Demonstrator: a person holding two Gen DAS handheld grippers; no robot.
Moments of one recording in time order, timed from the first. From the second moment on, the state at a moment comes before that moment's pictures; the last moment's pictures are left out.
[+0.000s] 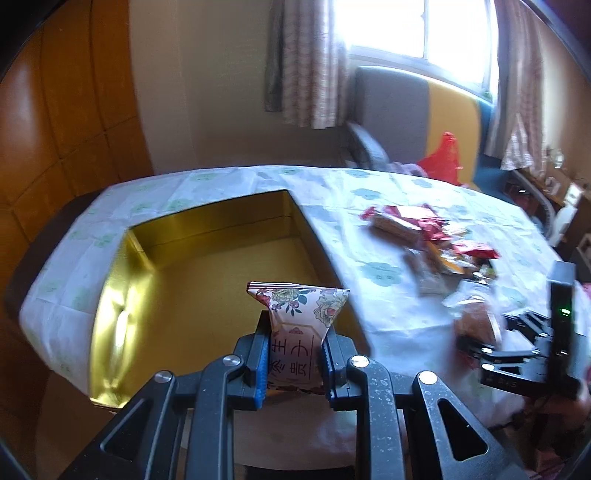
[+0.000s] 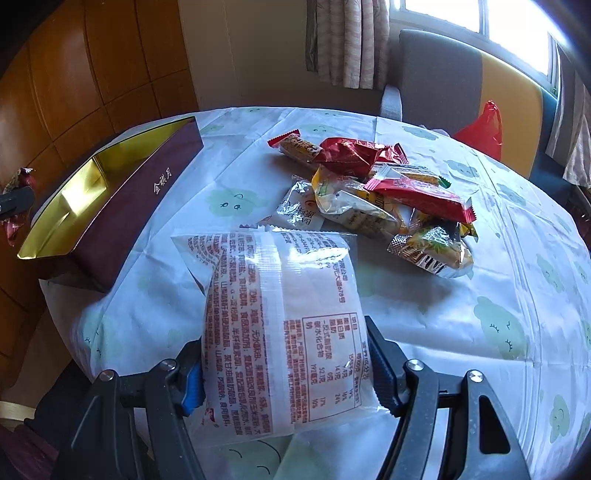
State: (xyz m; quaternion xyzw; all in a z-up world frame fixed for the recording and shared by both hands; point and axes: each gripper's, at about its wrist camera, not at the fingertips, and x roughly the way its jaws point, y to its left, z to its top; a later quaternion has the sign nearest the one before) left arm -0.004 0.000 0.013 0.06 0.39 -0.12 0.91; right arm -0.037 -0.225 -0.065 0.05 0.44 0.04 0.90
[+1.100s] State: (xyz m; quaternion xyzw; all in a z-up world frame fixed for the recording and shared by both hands) left arm 0.027 0.047 0.039 0.11 0.31 0.05 0.94; right arm -0.038 -0.215 -0.068 0.02 0.43 0.03 0.90
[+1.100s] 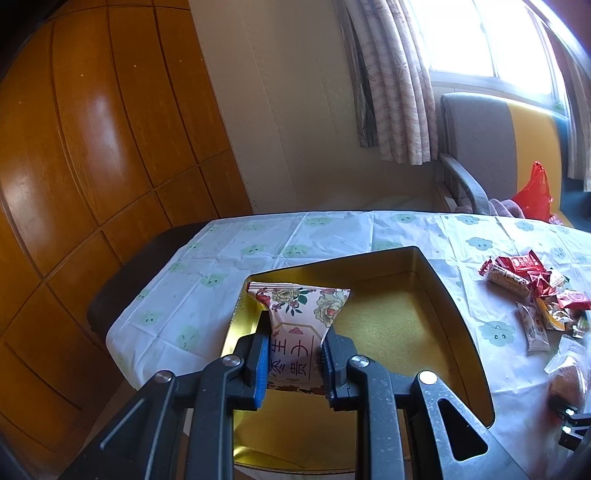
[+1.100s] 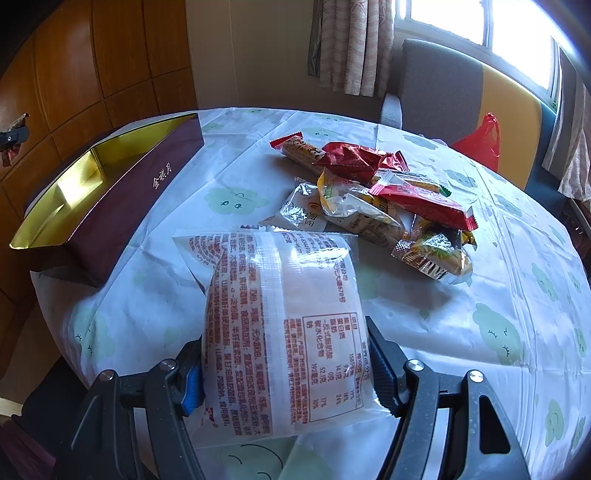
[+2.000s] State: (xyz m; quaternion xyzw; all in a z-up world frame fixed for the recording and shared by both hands) left arm 0.217 0.016 -0.045 -0.10 0.50 -0.06 0.86; right arm -0.032 -0.217 -0.070 0.02 0.43 0.04 0.90
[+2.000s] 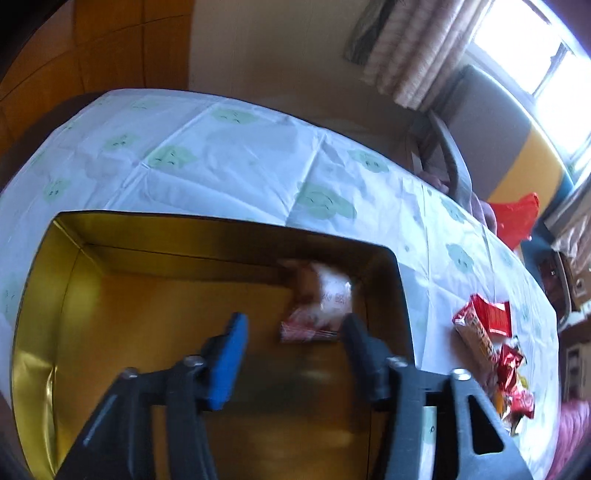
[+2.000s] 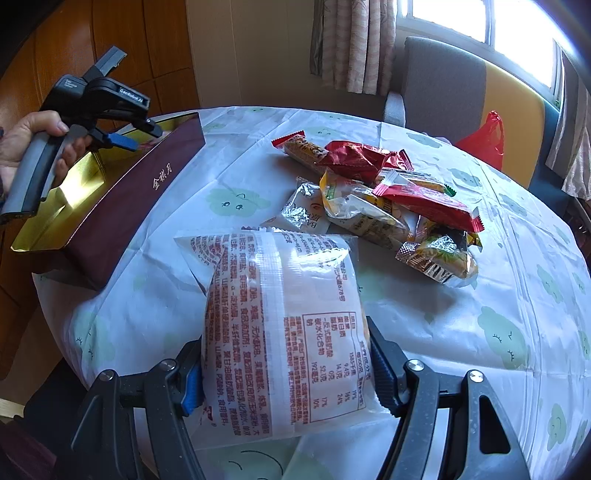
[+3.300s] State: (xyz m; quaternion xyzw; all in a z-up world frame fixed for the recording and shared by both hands) left arm 0.032 0.099 -0.011 -0.04 0.37 0.05 0.93; right arm 0.003 -0.142 -0.001 0.04 0.42 0.14 0.89
